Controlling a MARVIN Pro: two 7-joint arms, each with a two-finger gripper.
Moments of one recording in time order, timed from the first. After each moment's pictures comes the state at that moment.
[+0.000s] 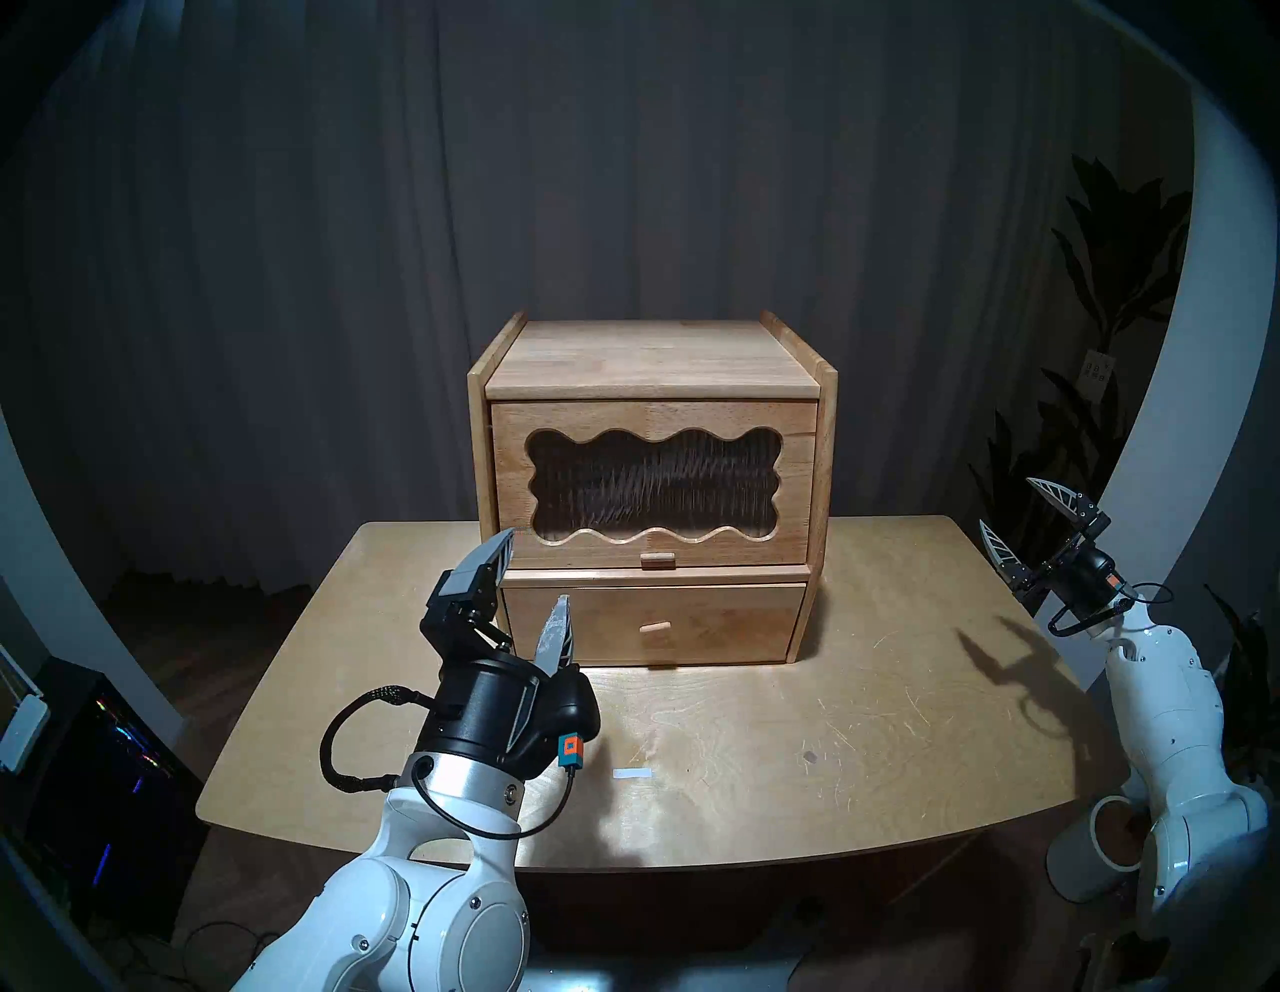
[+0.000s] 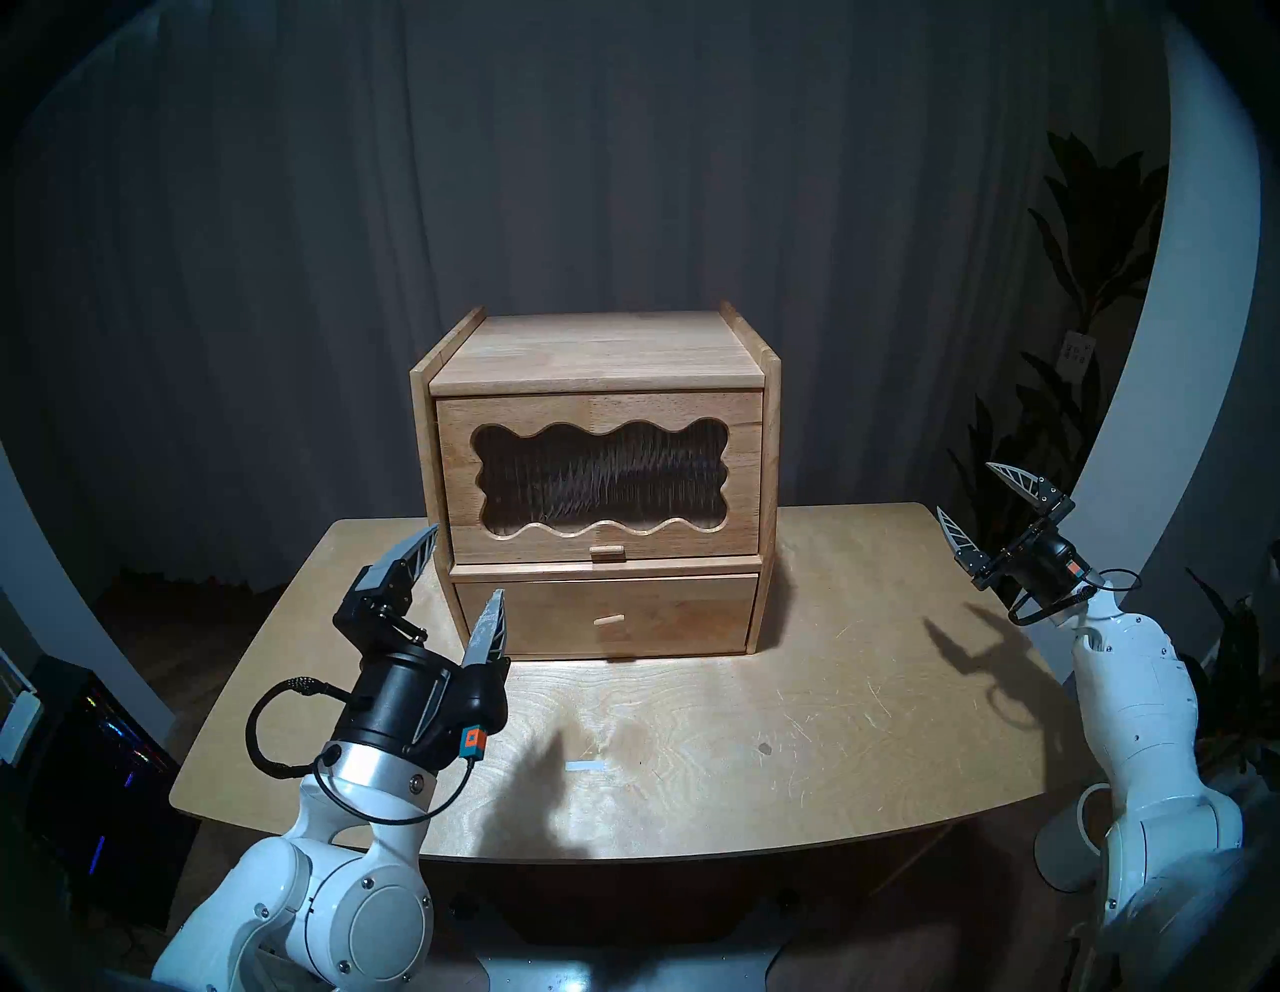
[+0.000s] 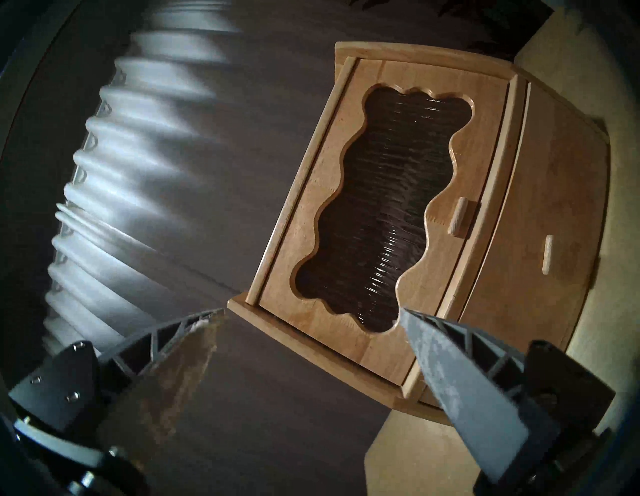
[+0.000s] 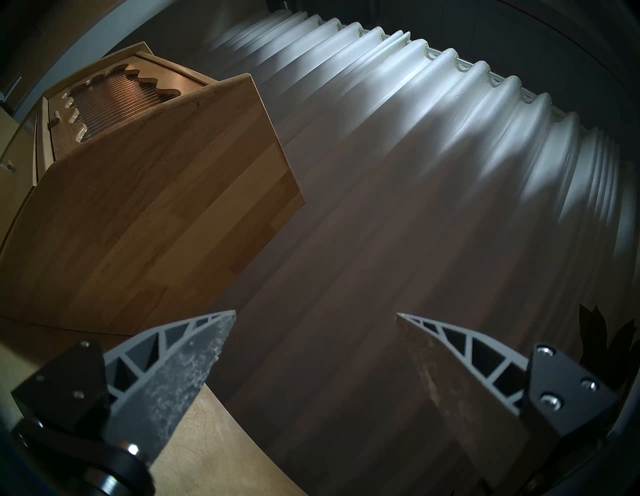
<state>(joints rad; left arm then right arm) 2.16 -1.19 -1.23 -2.41 1.09 0.37 0.12 -1.26 -0.88 1.79 -0.84 0.34 -0.96 0.86</state>
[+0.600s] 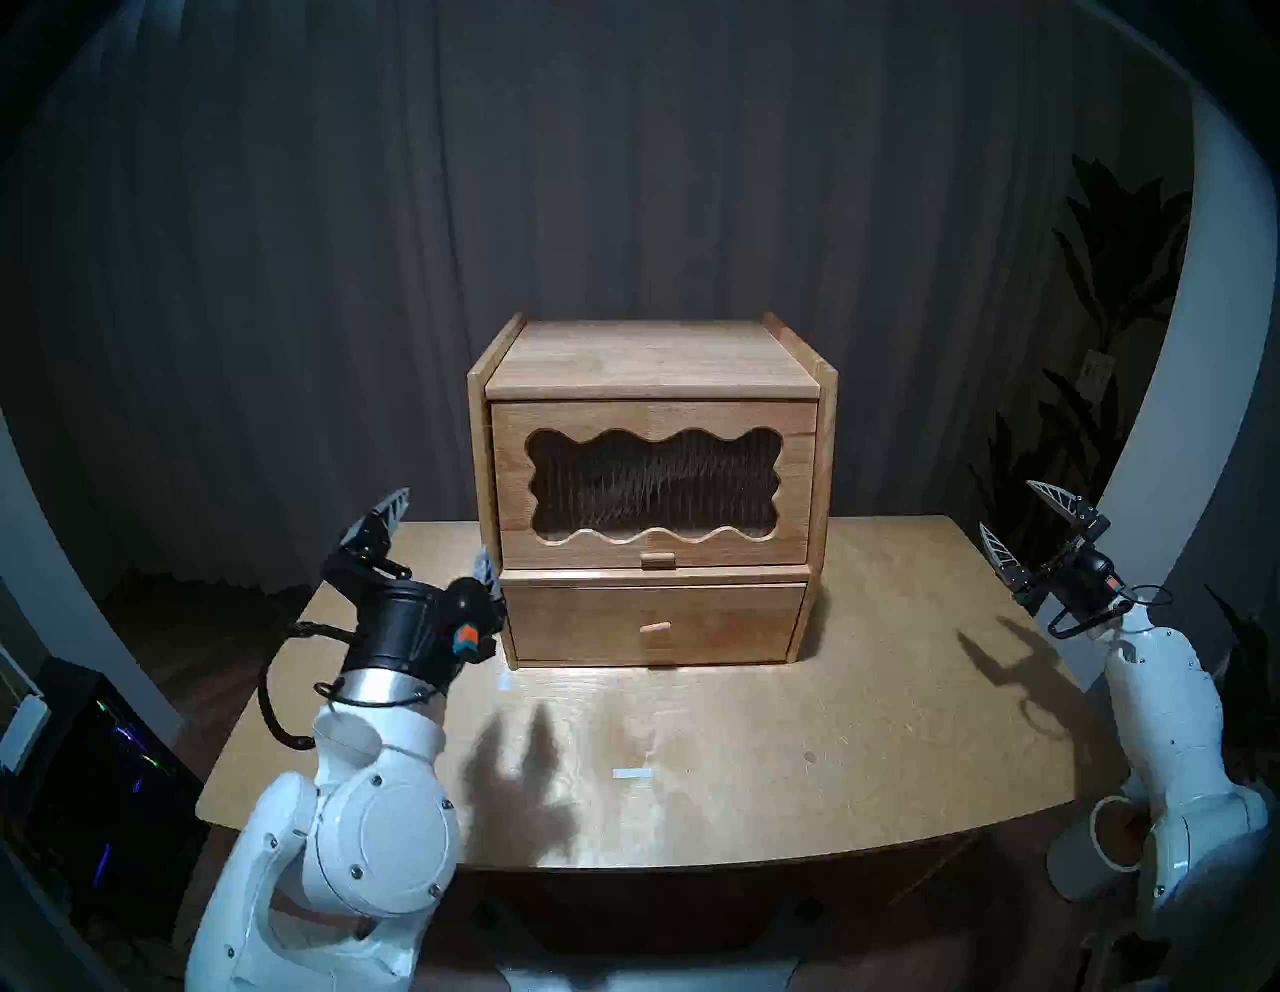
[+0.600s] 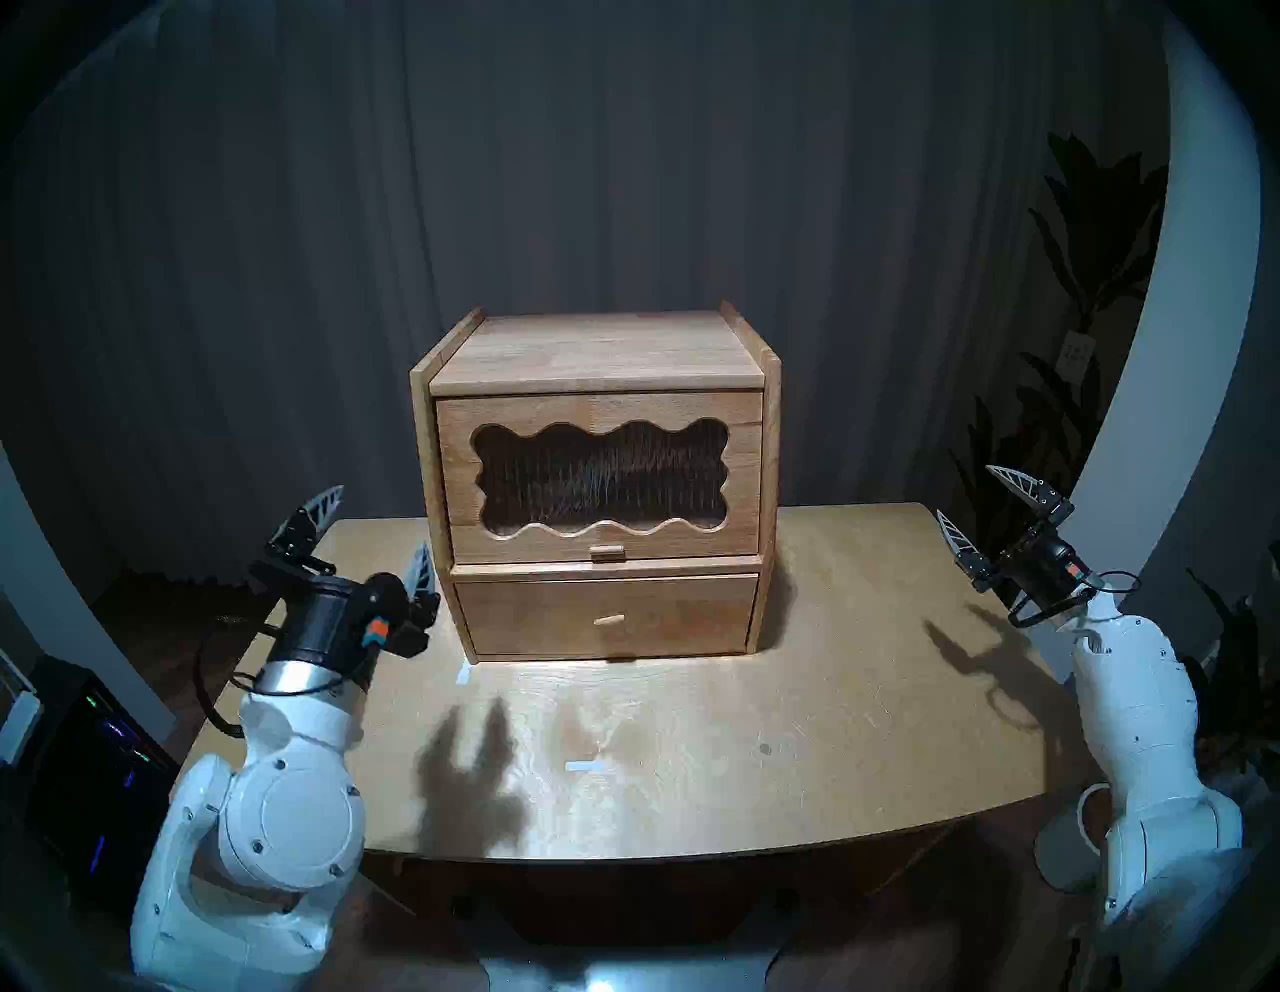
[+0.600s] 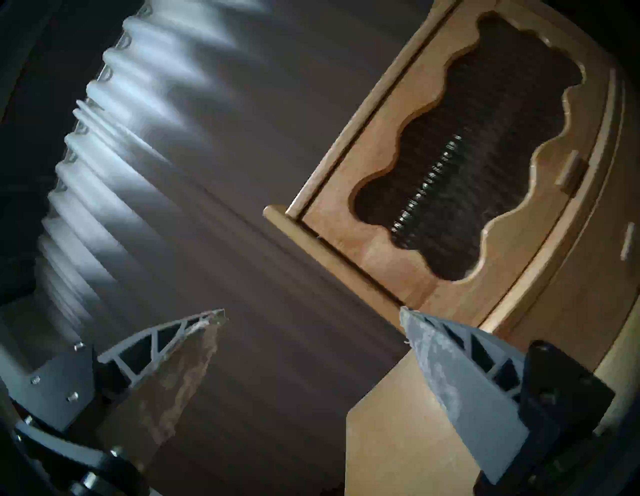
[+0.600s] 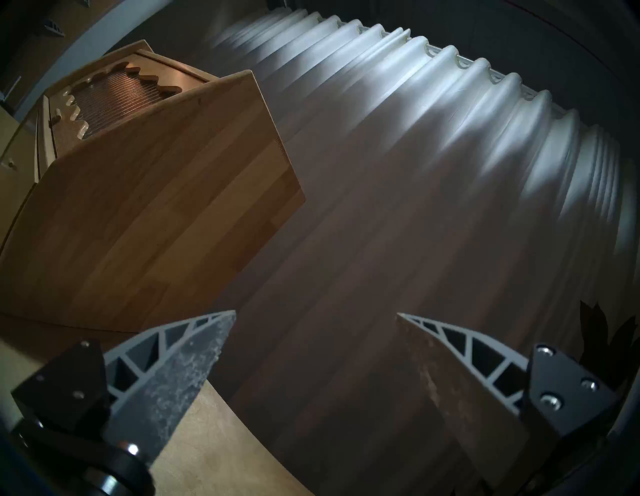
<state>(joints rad) 2.05 -1.29 -1.47 -2.42 0.79 0.42 0.06 -1.26 -0.88 1.79 -0.83 0.33 -0.96 0.86</state>
